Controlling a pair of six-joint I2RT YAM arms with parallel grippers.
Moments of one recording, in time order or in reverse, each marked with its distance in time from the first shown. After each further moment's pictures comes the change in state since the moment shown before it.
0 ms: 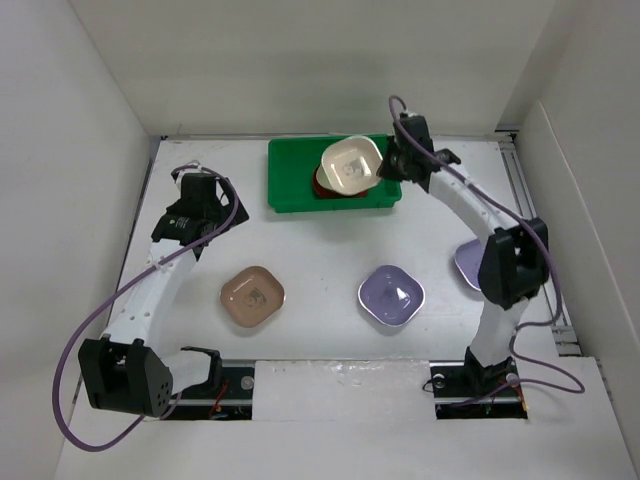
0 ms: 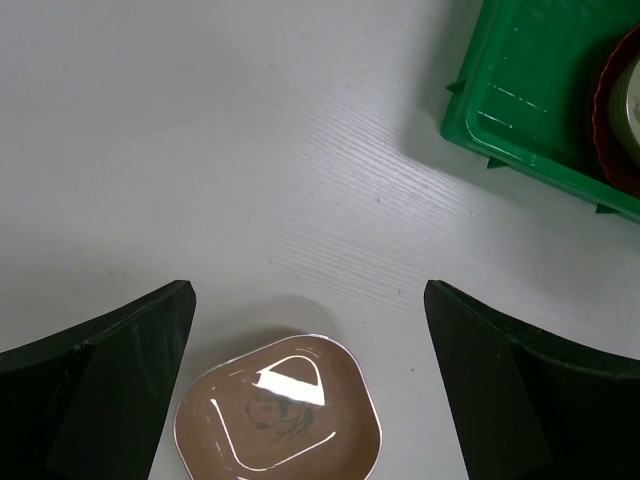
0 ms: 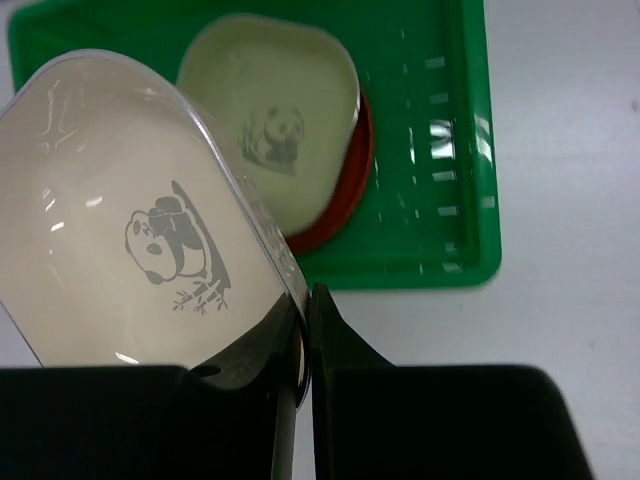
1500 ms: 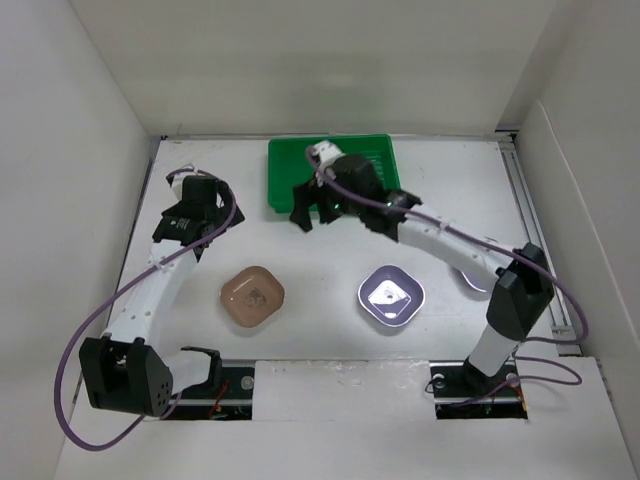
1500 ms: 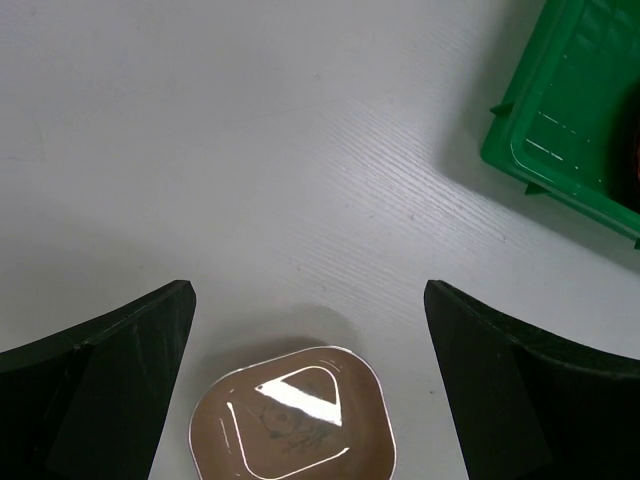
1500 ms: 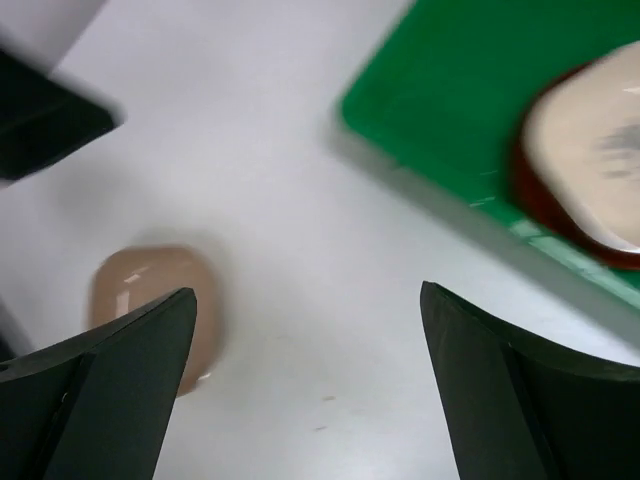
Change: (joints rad) left arm 0.000 -0.001 -0.018 -0.004 -0.085 -0.032; right arm 0.319 -0.107 -0.033 0.130 -0.167 -0.312
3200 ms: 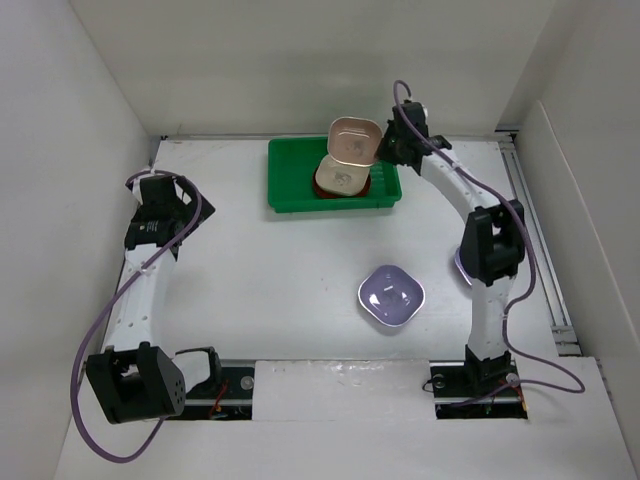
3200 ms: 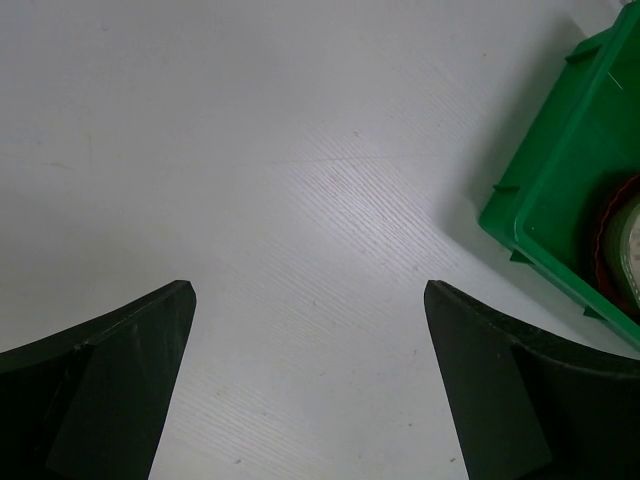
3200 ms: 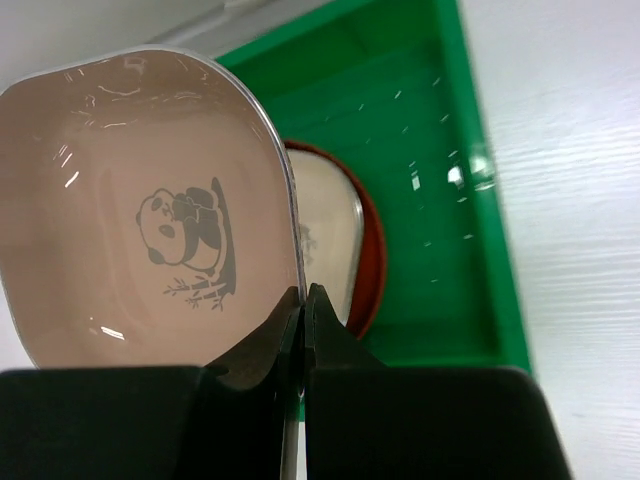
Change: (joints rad) left arm 0.269 -0.031 0.000 0.027 0.170 -0.013; right arm -0.403 0.350 0.326 -0.103 0.154 0.385
